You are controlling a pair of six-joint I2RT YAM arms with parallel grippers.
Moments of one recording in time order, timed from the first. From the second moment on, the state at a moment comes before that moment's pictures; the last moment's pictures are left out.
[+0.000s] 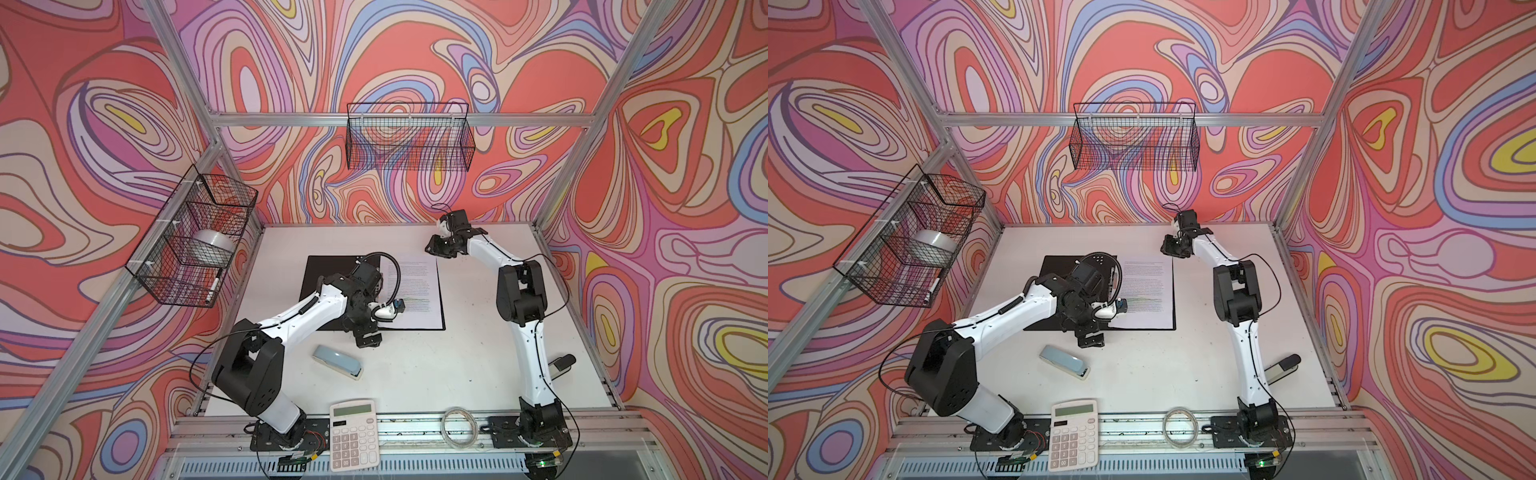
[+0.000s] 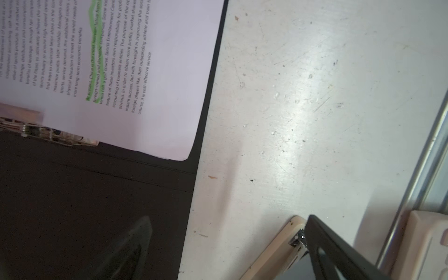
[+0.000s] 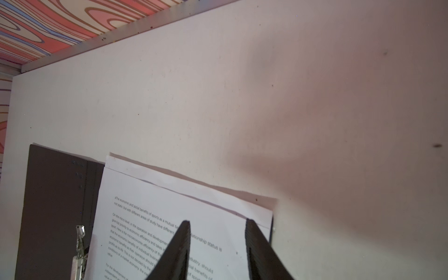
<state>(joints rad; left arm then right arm) -0.58 1.58 1.13 -0.88 0.19 0.76 0.23 2.45 2.07 -0.53 -0.33 0.35</state>
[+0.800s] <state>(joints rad) -0.72 1.70 1.03 -0.48 -0.05 0.84 0.22 2.65 2.36 -0.55 -0.45 0.33</state>
